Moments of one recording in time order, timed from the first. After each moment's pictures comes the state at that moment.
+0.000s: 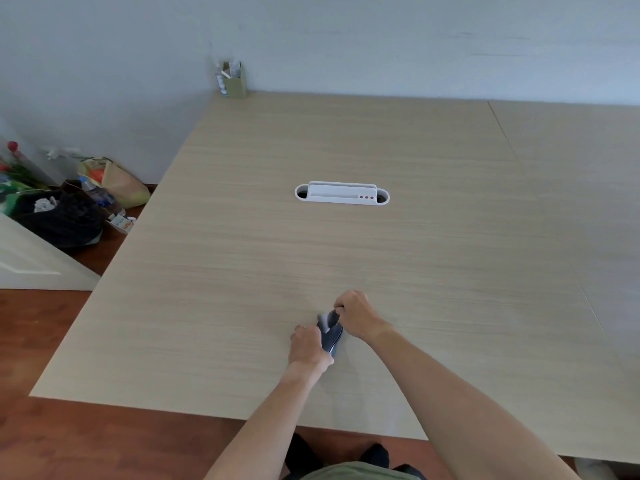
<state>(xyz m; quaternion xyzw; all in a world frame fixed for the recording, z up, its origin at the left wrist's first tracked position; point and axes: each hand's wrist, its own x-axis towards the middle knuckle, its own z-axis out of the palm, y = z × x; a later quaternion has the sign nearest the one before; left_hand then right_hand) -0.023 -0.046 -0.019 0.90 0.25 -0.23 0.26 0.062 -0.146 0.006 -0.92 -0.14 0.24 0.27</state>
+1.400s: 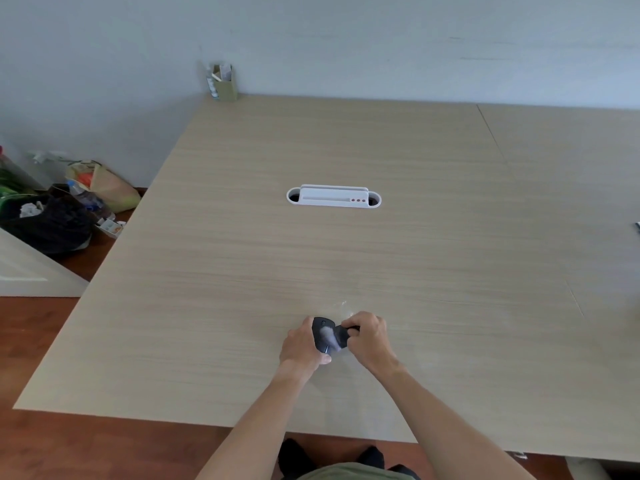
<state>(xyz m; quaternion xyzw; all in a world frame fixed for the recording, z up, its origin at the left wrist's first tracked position) -0.019 -0.040 -0.010 0.88 0.23 -0.22 0.35 0.023 -0.184 -0.012 -0.91 -0.06 0.14 0.38</state>
